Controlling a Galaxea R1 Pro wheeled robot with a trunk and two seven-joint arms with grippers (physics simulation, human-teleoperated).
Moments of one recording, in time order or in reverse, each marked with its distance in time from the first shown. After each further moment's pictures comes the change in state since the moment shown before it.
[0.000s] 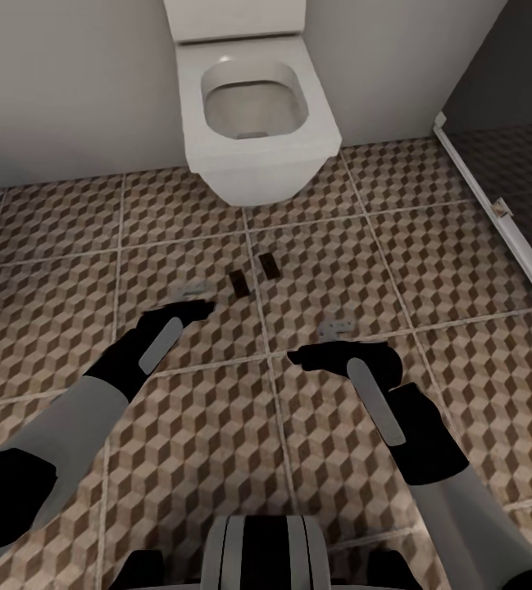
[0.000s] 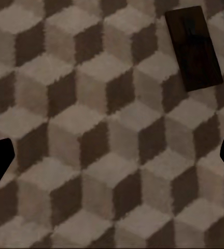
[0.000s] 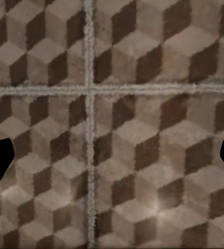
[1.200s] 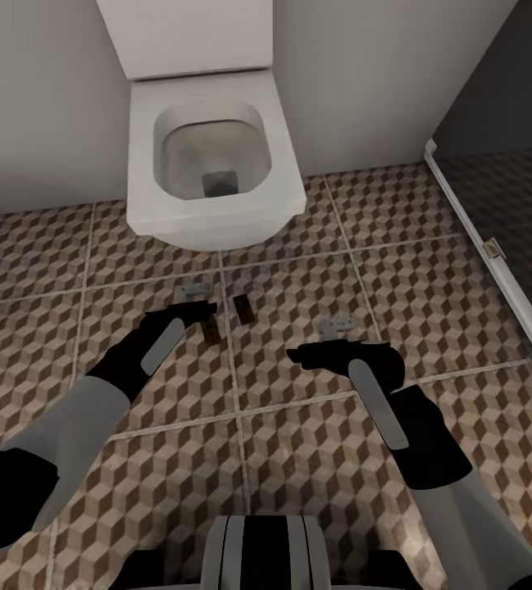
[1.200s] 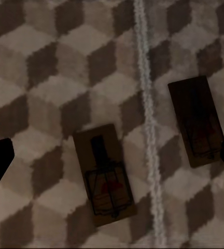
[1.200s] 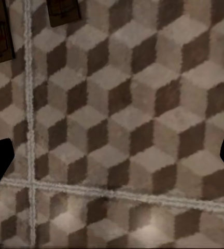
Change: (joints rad) left arm 0.000 -0.006 -0.010 0.004 0.000 0.002 -0.006; right arm 0.011 0.000 0.002 -0.042 0.002 0.000 -0.001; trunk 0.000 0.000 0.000
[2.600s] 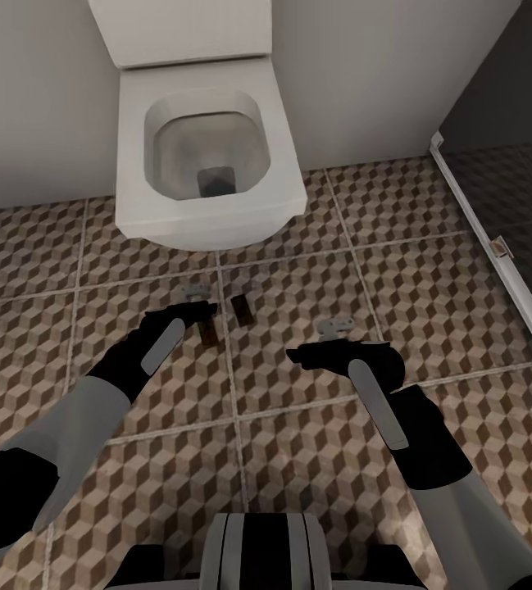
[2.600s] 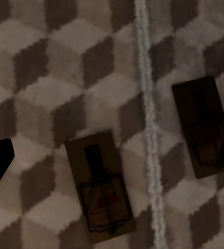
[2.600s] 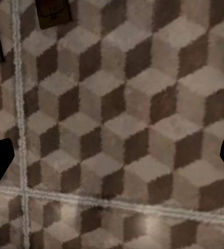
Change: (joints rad) left arm 0.000 -0.001 -0.001 0.000 -0.001 0.004 -0.002; right arm 0.000 0.000 0.001 0.000 0.001 0.000 0.000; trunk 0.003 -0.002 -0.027
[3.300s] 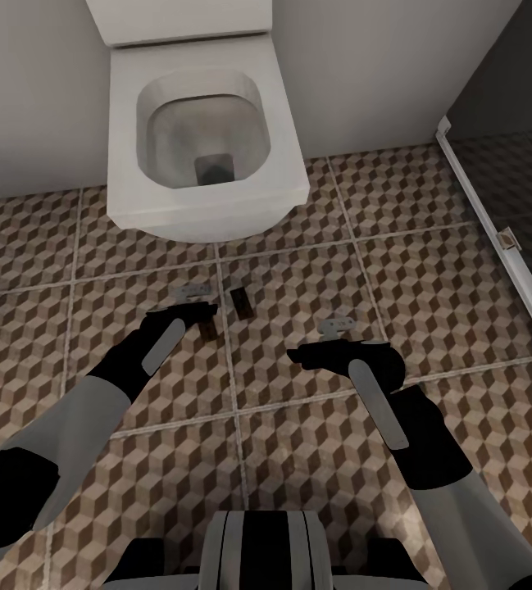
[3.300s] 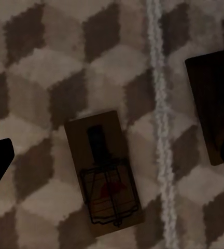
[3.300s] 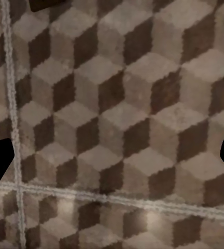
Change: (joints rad) left arm -0.001 -0.002 -0.001 0.010 -0.001 0.000 -0.001; right arm 0.000 -0.001 0.001 0.000 0.000 0.000 0.000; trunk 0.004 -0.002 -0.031
